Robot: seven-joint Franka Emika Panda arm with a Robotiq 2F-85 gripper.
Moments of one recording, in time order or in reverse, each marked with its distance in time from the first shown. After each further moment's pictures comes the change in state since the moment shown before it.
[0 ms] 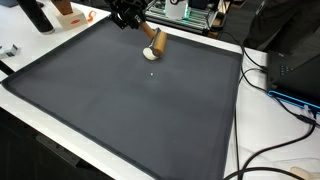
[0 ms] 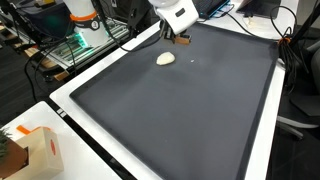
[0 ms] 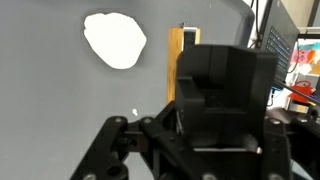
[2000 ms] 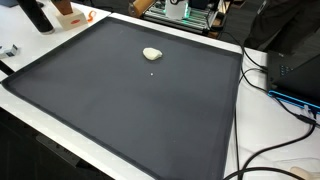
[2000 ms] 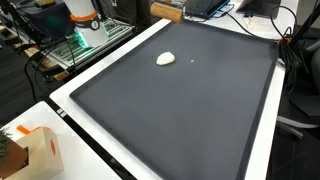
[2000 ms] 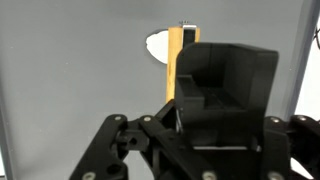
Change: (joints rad) arm 0.133 -0.381 0.045 -0.012 -0.503 0.002 0.688
